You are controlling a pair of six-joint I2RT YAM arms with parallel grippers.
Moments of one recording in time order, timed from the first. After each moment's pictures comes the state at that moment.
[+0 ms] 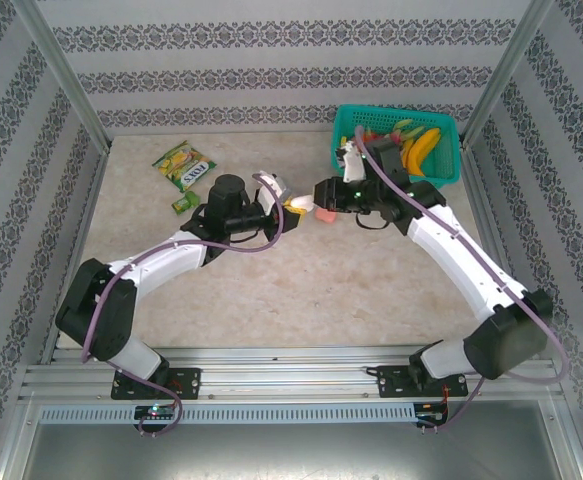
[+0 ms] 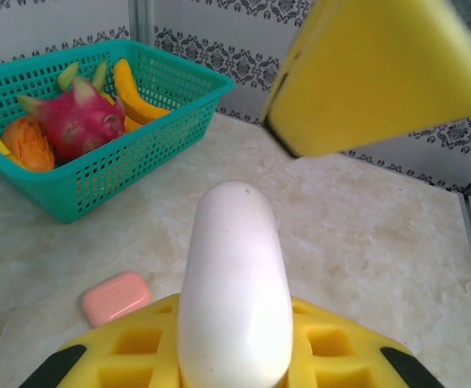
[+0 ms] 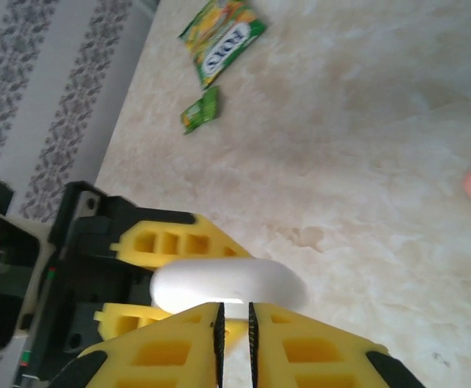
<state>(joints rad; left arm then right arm) -0.51 1.56 0.99 0.27 0.59 0.04 0.41 1.39 1.32 -0.61 -0.43 0.52</state>
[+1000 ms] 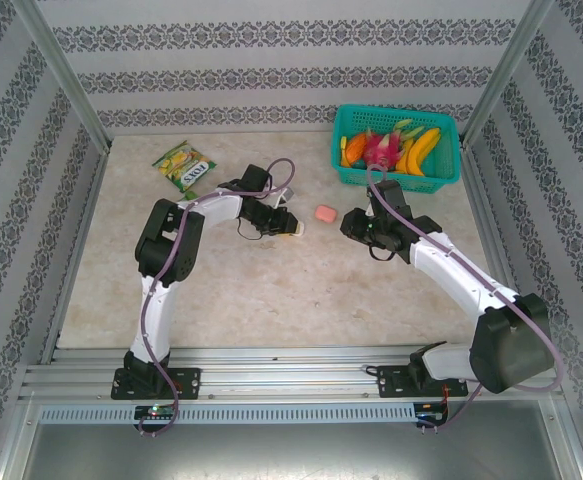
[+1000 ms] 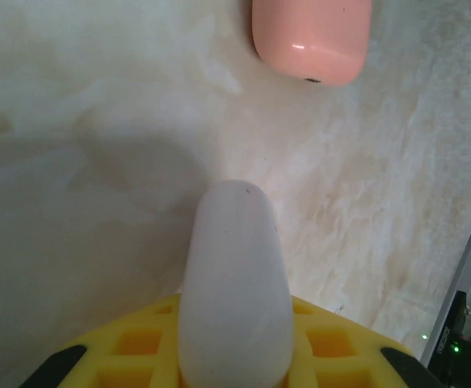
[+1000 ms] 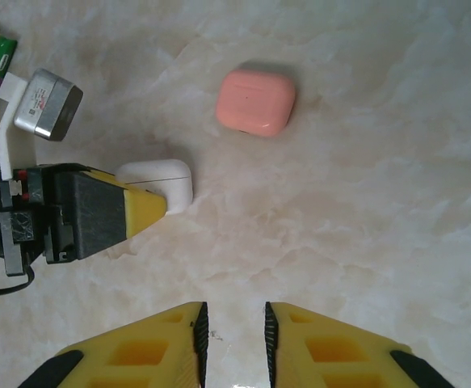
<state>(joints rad) -0.39 2.23 1.59 -0.48 0.74 -0.30 0.36 1.33 0.95 -0.48 -0.14 0.68</state>
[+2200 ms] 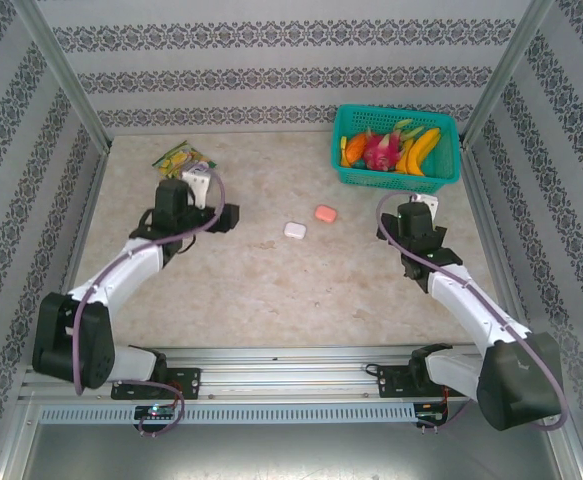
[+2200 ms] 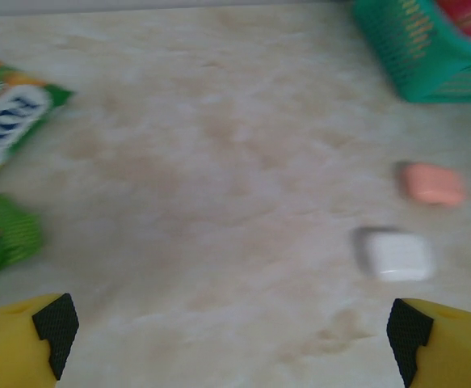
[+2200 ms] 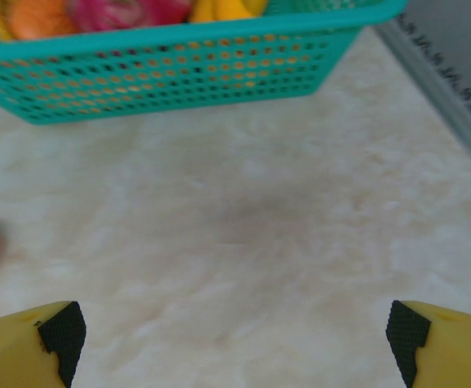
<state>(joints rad) -0.19 1.34 0.79 -0.02 0.14 -0.06 0.20 1.14 0.64 -0.19 0.40 0.32</state>
